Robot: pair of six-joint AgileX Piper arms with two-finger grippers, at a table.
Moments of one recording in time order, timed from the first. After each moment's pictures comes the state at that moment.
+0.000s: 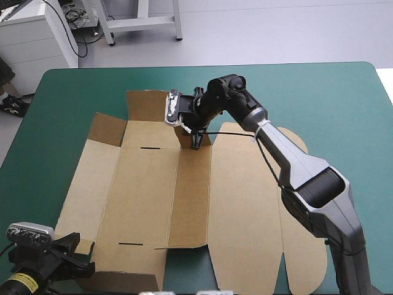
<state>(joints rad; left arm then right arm) -0.29 0.21 -0.49 0.02 0.98 -0.12 0.61 2.14 -2.19 0.27 1.11 -1.04</state>
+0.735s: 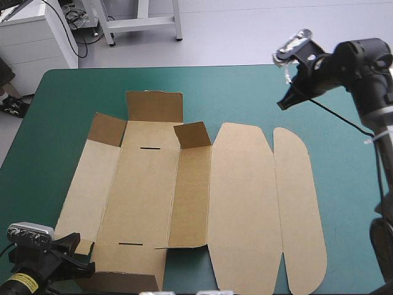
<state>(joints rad) -0.29 0.21 -0.49 0.02 0.98 -0.13 0.18 1.63 -1.93 0.09 1.24 -0.55</state>
